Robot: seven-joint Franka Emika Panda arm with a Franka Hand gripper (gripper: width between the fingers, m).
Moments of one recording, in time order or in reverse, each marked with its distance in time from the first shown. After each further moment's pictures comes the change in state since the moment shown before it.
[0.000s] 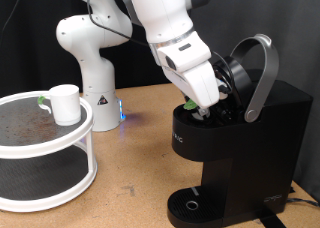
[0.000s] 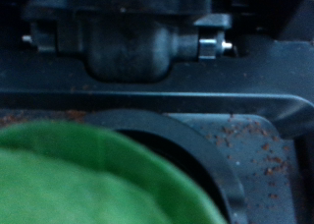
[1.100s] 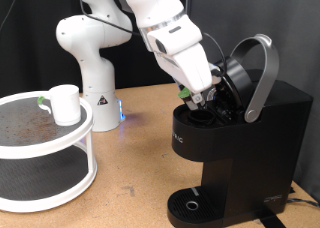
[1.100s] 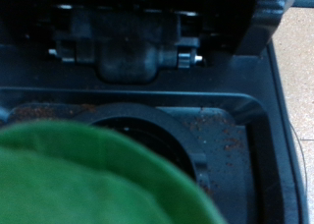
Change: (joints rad) arm 0.000 -0.053 -0.032 0.005 -0.015 -0.030 -0.006
